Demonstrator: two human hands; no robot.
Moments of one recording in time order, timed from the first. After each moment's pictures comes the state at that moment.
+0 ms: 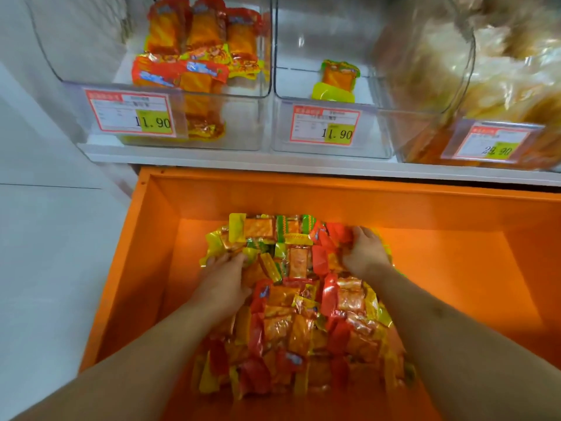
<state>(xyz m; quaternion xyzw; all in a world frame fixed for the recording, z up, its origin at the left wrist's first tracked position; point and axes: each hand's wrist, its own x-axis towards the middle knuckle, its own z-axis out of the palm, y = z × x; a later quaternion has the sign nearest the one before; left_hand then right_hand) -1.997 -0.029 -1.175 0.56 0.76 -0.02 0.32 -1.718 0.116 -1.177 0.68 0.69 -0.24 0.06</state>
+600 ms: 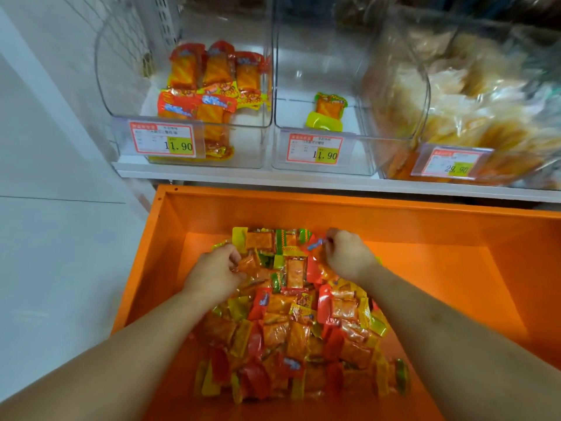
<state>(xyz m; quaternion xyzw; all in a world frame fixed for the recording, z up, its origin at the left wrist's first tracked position) -2.014 -0.029 -1.118 0.47 0.79 0.14 0.37 -1.755 0.097 -1.106 0.59 0.77 -0.26 0.02</state>
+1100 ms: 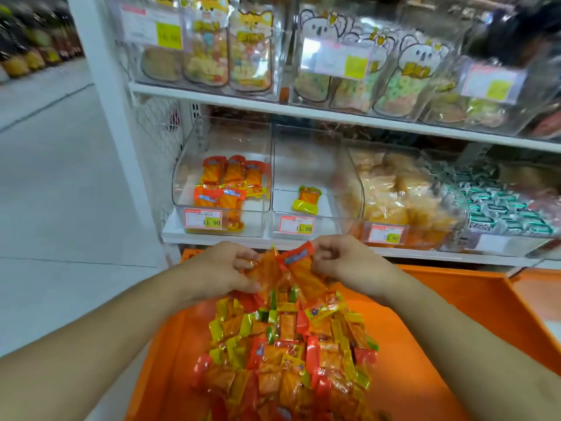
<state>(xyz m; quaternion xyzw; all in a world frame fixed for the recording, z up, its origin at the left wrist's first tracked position) -2.023 -0.050 -0.889 0.49 0.66 0.26 0.51 -1.773 0.032 -0.859 0.44 0.75 -0.48 -0.12</state>
